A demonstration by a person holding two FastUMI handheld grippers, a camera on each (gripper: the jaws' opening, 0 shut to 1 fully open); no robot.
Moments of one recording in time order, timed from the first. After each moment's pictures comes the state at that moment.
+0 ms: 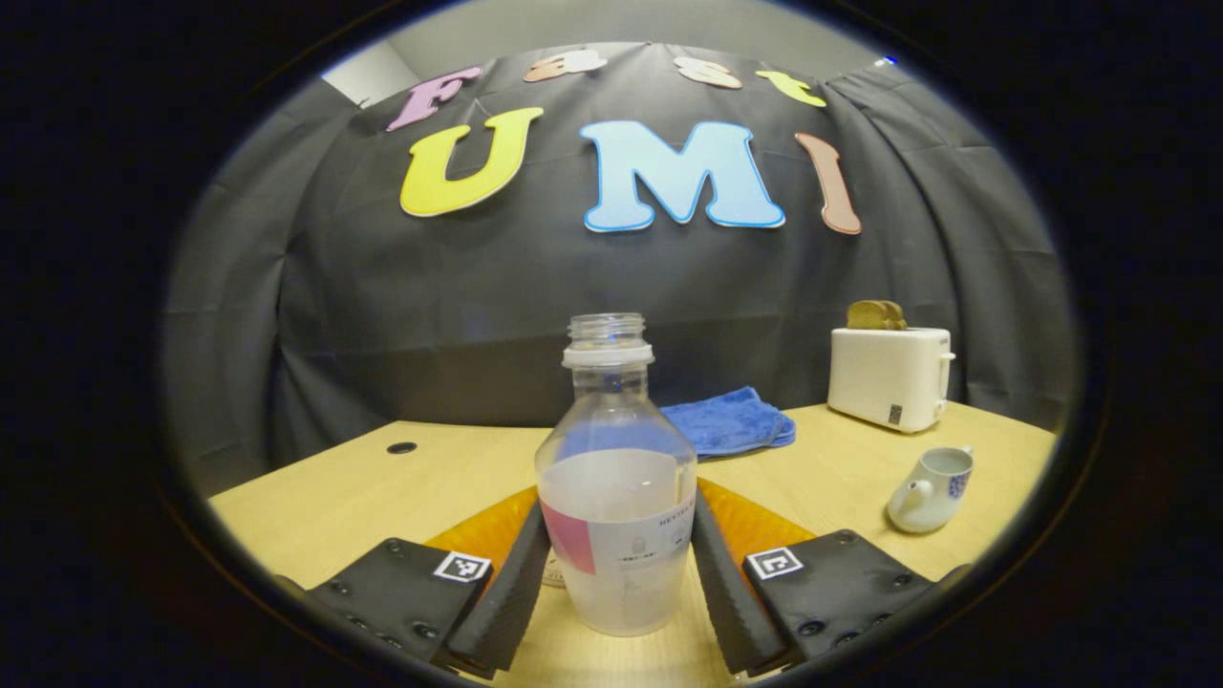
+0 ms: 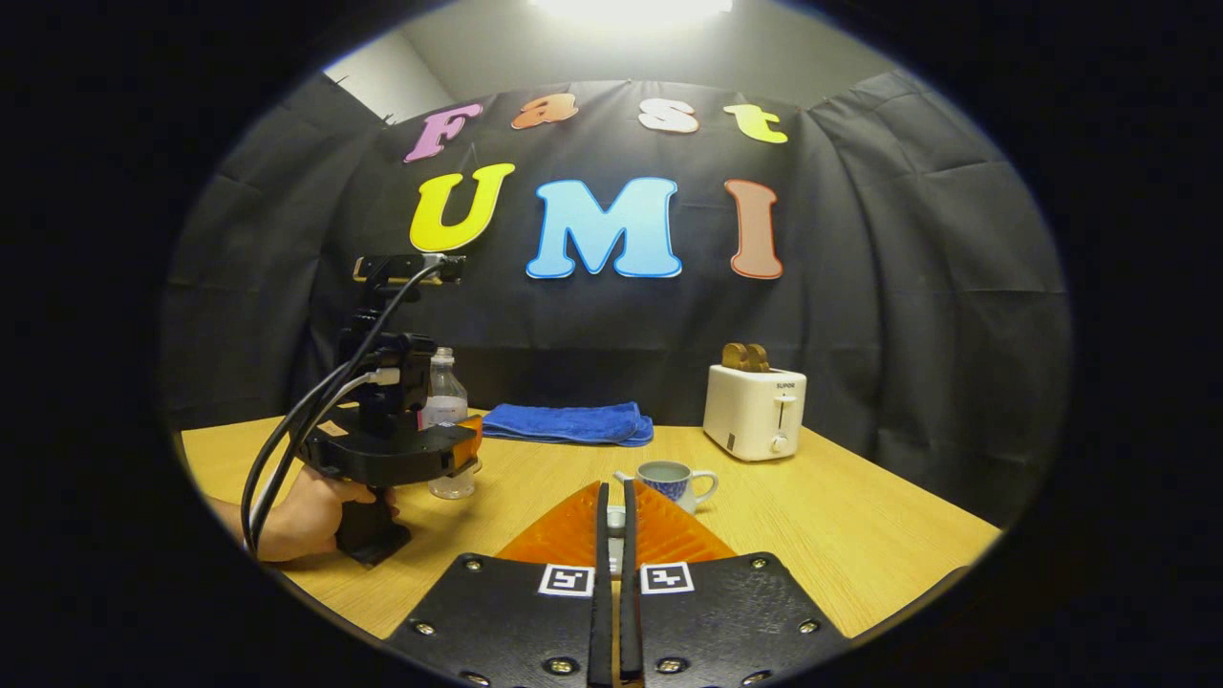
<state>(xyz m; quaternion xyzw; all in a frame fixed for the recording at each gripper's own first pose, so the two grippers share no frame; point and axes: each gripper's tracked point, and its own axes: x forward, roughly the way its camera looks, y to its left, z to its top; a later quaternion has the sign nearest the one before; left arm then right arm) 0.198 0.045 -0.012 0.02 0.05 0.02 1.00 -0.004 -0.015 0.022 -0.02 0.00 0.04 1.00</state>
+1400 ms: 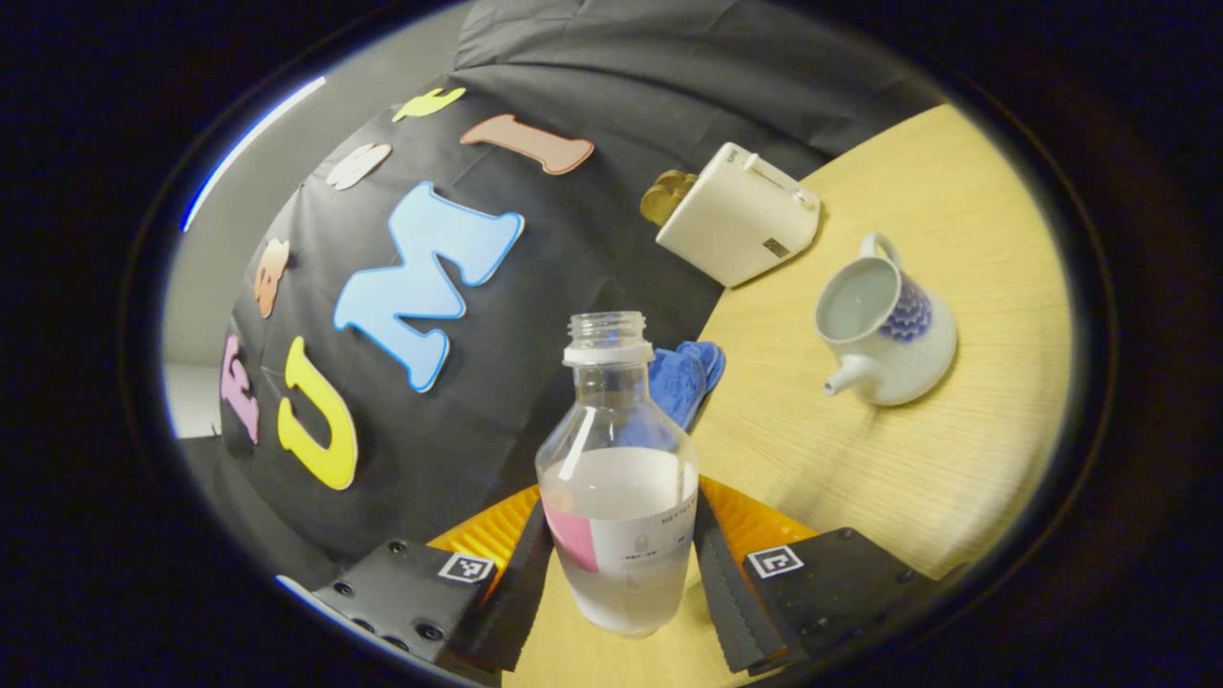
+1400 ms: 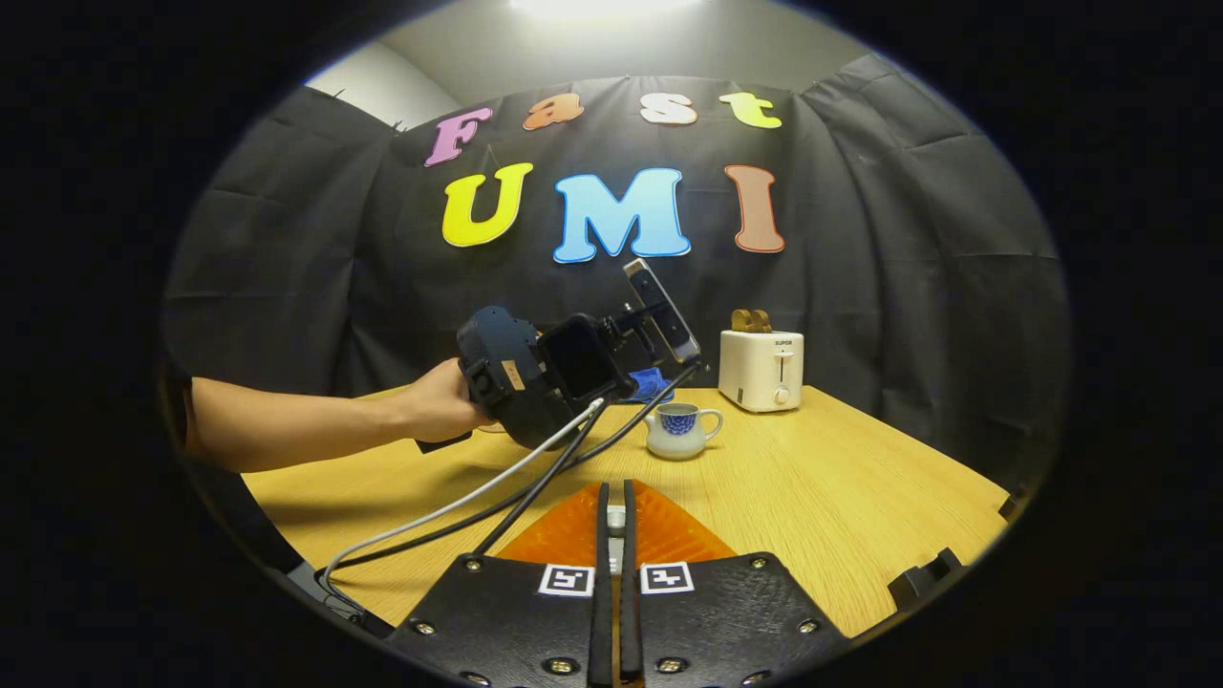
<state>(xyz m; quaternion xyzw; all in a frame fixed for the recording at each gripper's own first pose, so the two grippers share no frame) 0.216 -0.086 -0.001 0.50 0.04 -0.06 0.86 -0.096 -0.017 -0.010 0.00 0.03 0.08 1.00</state>
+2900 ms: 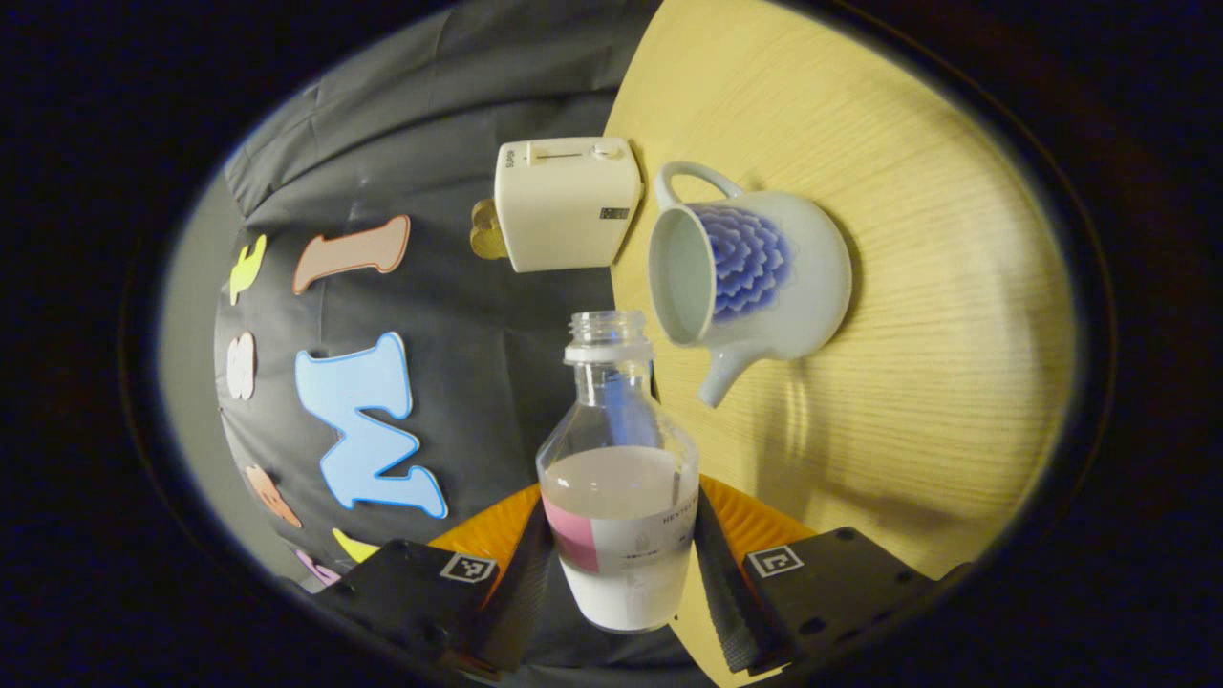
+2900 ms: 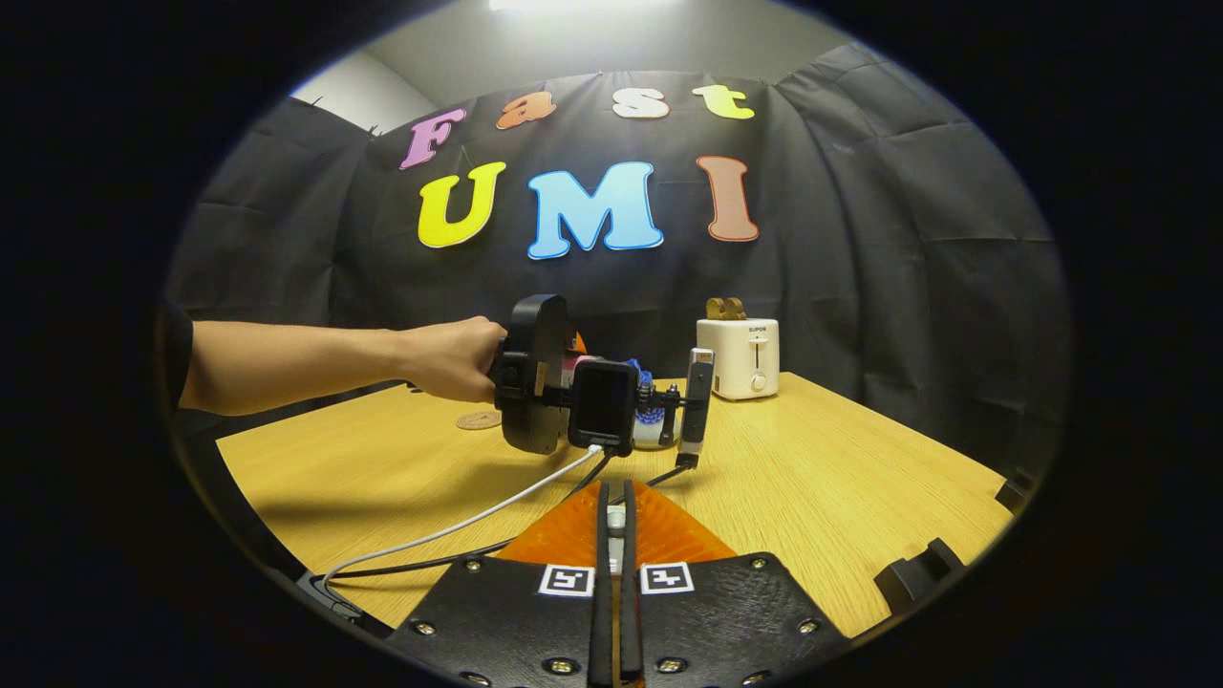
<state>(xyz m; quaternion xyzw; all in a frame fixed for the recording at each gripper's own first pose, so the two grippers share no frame) 0.221 -0.136 -0.023 0.74 0.07 -0.10 0.66 -0.097 -0.038 -0.019 0.02 0.04 0.06 1.00</state>
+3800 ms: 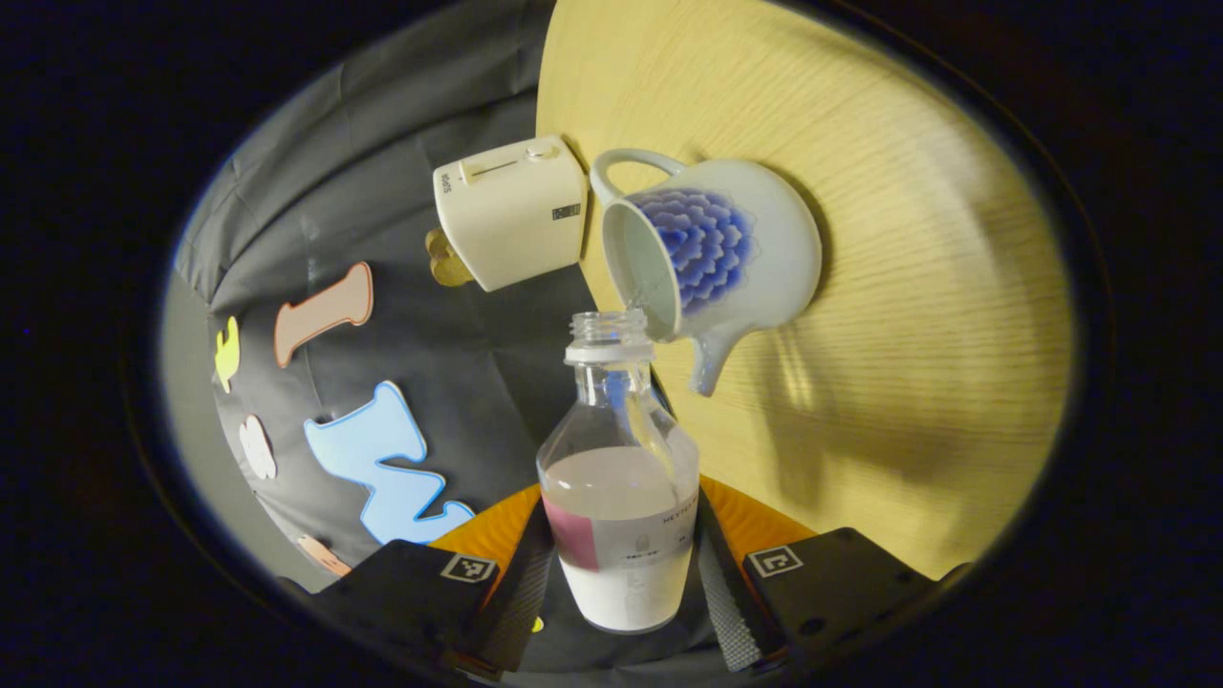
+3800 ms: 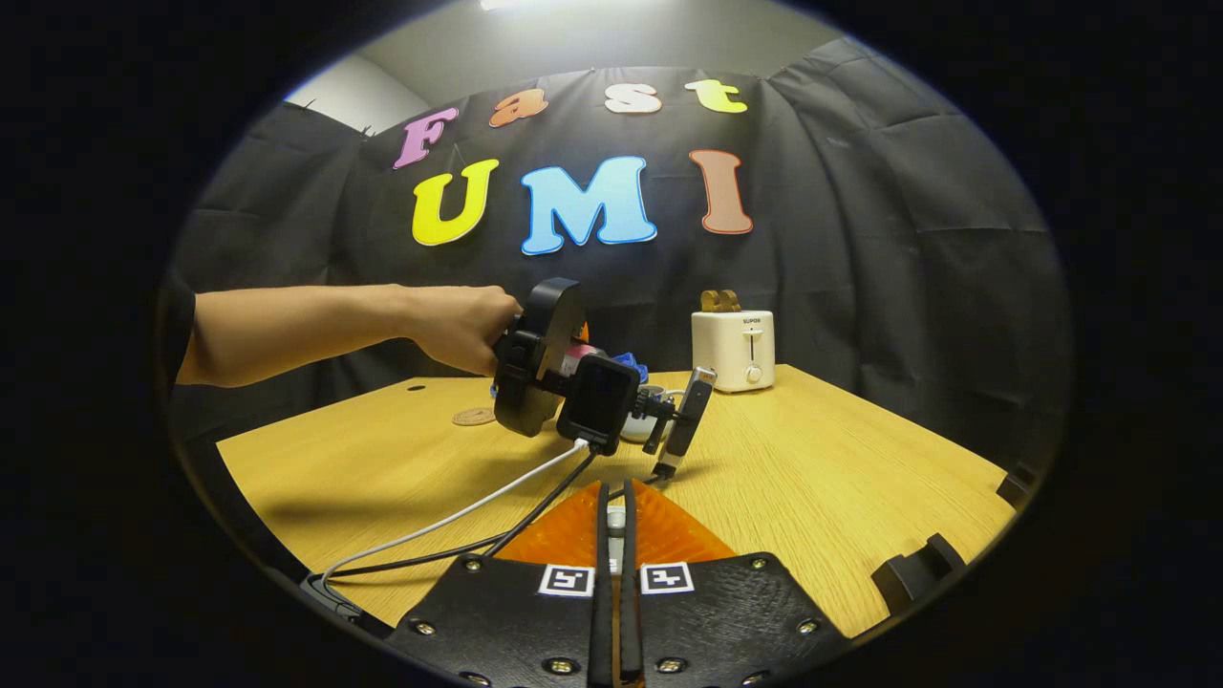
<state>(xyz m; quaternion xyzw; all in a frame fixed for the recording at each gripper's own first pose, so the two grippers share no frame) 0.225 -0.137 -0.016 0.82 0.08 -0.10 0.56 -0.098 -0.044 -0.024 0.02 0.05 0.06 1.00</state>
